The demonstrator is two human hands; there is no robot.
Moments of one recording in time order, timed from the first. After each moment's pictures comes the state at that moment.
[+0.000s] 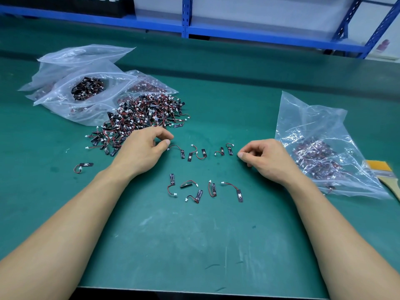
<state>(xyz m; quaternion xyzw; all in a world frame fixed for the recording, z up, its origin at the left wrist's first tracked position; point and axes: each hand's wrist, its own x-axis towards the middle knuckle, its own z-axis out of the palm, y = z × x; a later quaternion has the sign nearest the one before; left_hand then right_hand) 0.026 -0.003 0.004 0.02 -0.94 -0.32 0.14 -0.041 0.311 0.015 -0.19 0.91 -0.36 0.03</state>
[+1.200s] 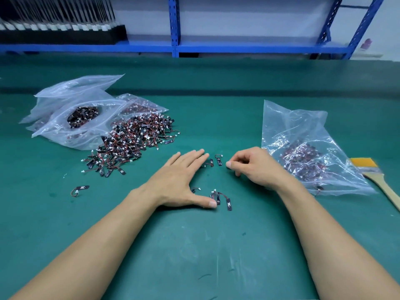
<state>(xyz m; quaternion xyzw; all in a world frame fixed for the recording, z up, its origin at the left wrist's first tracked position) 0.025 0.075 0.003 -0.19 -0.97 -0.13 -0.02 -0.039 0.315 0.024 -0.19 0.90 -0.38 0.08</state>
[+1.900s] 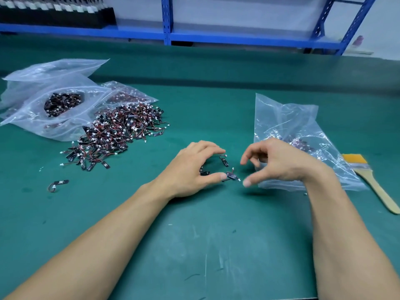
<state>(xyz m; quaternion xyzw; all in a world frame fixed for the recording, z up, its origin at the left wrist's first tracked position) 0.008 0.119 0.002 -0.23 -0.92 -0.31 0.08 -0.038 0.367 0.060 -0.24 0.90 -0.31 0.18</state>
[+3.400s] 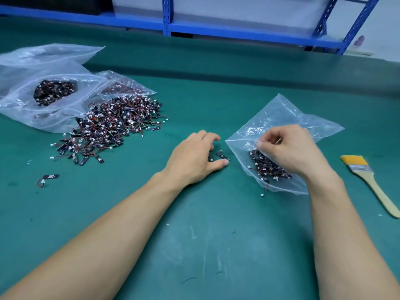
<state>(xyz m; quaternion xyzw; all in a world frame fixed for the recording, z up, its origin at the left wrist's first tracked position) -0.018 0.135 -0.003 -0.12 -0.95 -0.25 0.11 -0.046 0.370 0.057 -0.08 0.95 -0.30 -0.06</state>
